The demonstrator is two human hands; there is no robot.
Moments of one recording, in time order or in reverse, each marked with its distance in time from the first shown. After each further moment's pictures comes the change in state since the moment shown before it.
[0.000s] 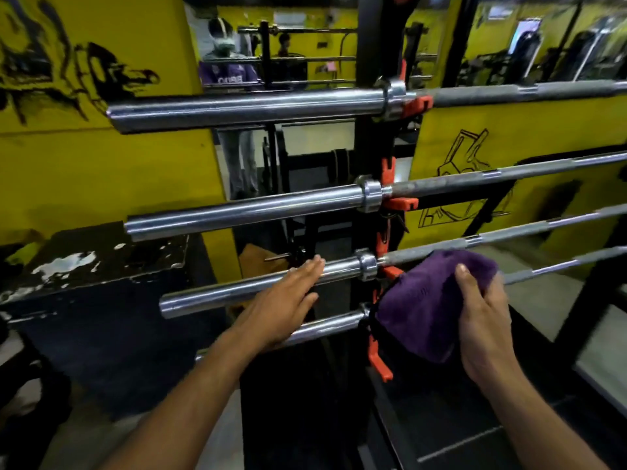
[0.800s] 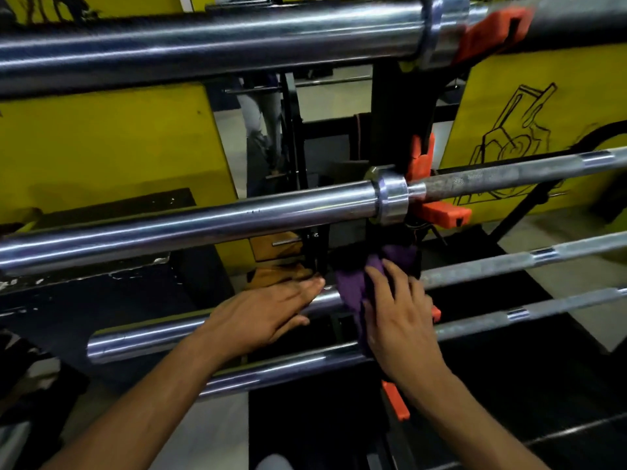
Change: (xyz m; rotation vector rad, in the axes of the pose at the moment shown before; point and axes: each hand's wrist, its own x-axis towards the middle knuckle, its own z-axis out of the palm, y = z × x) left_hand 0.075 -0.088 0.040 0.217 -0.136 0.179; right_hand 0.110 0.137 0.081 -1.206 -0.364 -0.599
